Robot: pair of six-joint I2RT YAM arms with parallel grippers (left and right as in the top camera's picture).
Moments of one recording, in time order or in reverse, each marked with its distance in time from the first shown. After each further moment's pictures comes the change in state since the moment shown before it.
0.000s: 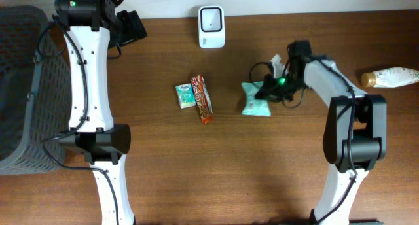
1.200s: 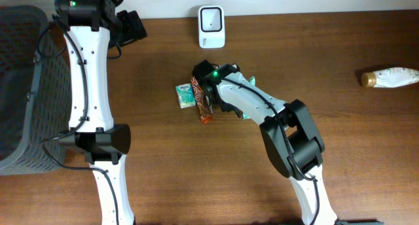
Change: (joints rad) left arm 0.000 0.000 0.000 0.000 0.000 0.000; right arm 0.546 0.148 0.187 -0.181 1.097 0.272
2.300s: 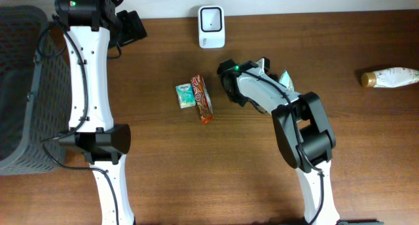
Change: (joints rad) left arm 0.000 0.000 0.000 0.000 0.000 0.000; right arm -0.132 0.004 -0.091 -0.046 0.389 0.001
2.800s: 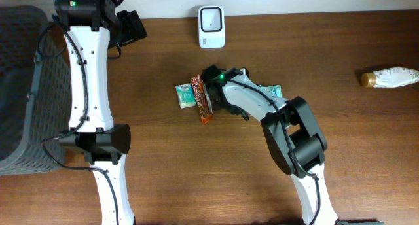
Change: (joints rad) left arm 0.000 0.000 0.000 0.000 0.000 0.000; right arm 0.102 0.000 -0.001 0.085 -0.316 -0.001
